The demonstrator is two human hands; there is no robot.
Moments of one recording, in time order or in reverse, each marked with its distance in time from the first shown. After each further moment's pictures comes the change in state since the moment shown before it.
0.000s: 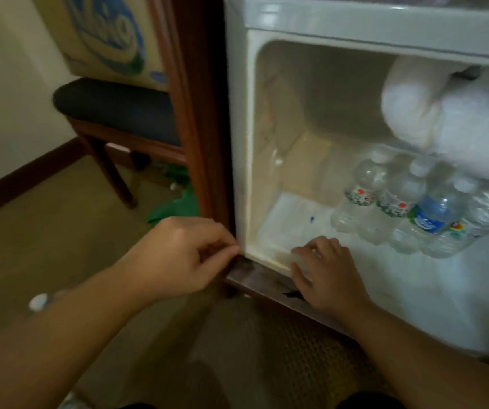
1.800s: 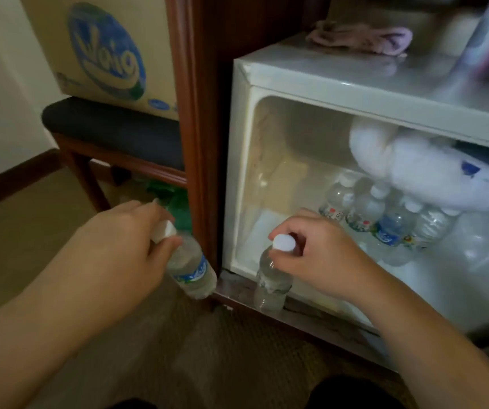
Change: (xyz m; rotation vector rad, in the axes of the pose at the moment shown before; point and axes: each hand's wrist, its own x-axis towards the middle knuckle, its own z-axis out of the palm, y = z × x) left_hand -0.018 0.034 -0.089 0.278 0.024 -0.490; right_hand 0.029 -0.085 -0.169 0.454 -0.144 0.167
